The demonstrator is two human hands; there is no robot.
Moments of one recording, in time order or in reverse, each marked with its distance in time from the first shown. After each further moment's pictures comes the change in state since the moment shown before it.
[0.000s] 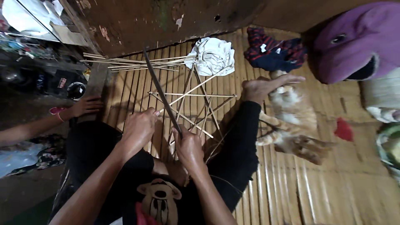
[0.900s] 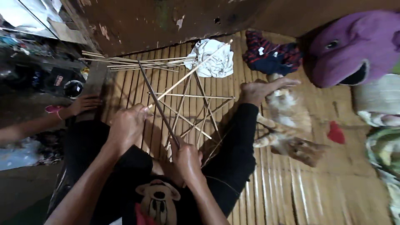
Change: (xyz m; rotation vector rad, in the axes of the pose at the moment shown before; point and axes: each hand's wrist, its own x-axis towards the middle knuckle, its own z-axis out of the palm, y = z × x) left_hand -0.008 -0.015 -0.019 -0.112 0.119 -0.047; right_hand -0.021 -0.014 -0.009 -0.023 -0.177 0.111
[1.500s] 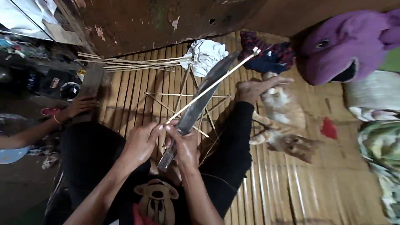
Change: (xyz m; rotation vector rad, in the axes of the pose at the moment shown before) left_hand -0.027 0.012 0.033 -0.324 -0.200 -0.067; right_hand 0.027 -0.015 0.008 1.430 0.189 0.246
